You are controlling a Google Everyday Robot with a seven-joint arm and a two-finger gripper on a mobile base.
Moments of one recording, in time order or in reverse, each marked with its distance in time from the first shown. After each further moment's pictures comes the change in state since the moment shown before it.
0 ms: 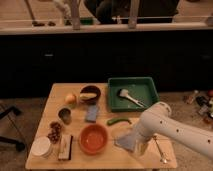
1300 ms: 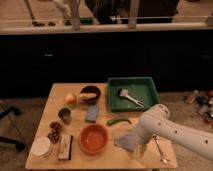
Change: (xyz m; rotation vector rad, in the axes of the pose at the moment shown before) arm -0.002 0.008 0.012 -0.022 -0.019 0.029
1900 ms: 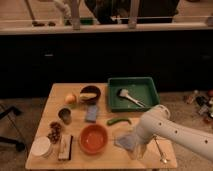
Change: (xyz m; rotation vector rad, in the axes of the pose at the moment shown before) arm 0.002 0.004 0.005 -0.011 -0.014 0.025
